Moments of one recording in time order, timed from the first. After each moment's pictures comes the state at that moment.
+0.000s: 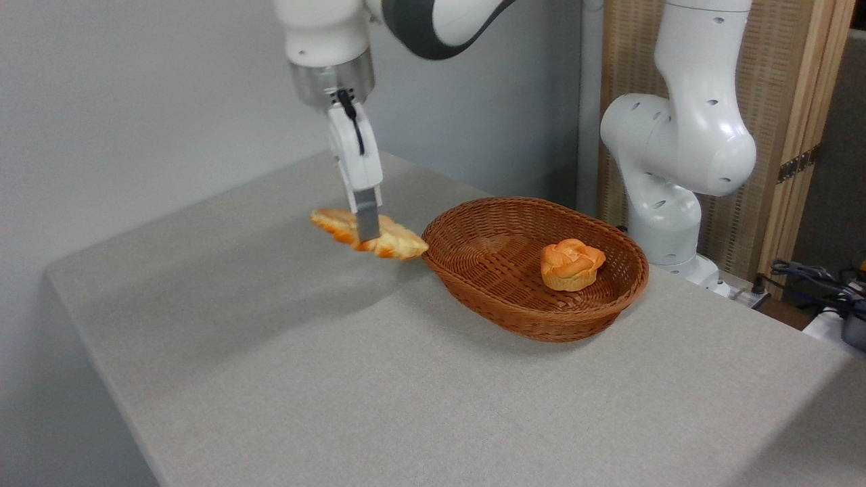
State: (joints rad) arm -0.18 -0.16 -0.03 -1.98 -0.21 1.76 0.95
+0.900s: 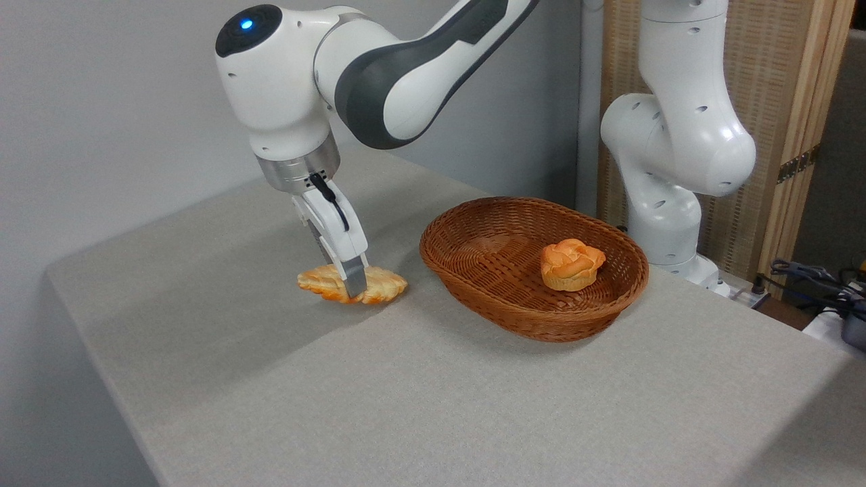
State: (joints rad) arm -0.19 0.04 -0.03 -1.92 -0.23 1.82 0.81
